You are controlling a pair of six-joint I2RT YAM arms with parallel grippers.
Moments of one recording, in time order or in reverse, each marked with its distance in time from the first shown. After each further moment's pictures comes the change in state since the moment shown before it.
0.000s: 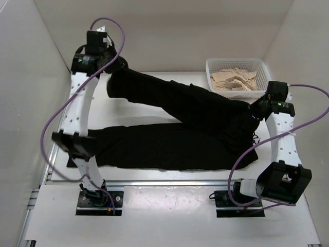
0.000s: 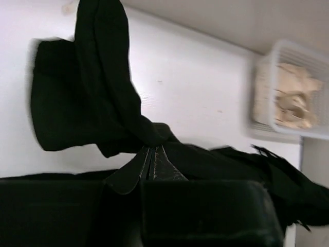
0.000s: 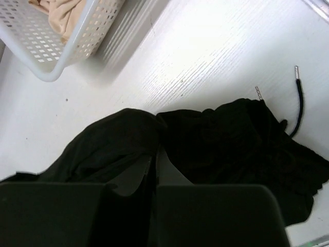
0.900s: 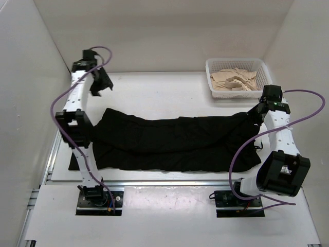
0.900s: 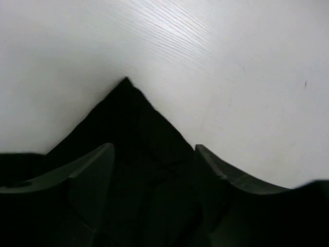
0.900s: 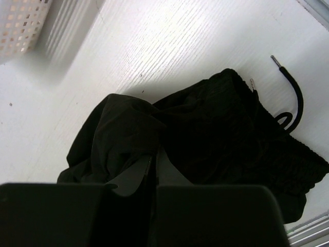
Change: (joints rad) left arm 0.181 0.174 -0.191 -0.050 -0.027 0.039; right arm -0.003 0.056 -0.061 -0.019 0.067 -0.022
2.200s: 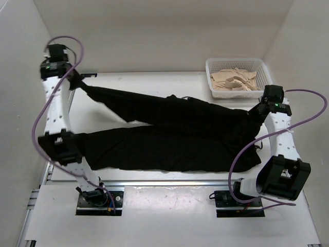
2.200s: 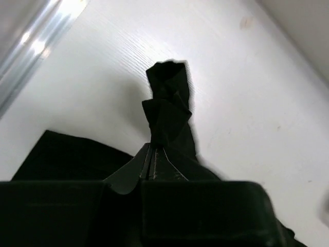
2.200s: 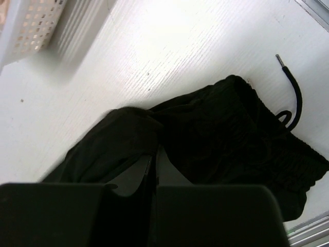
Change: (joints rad) left arm 0.164 -0.244 -0.051 -0.029 -0.092 -0.030; right arm 0.000 -0.023 0.000 -0.003 -0.010 -0.005
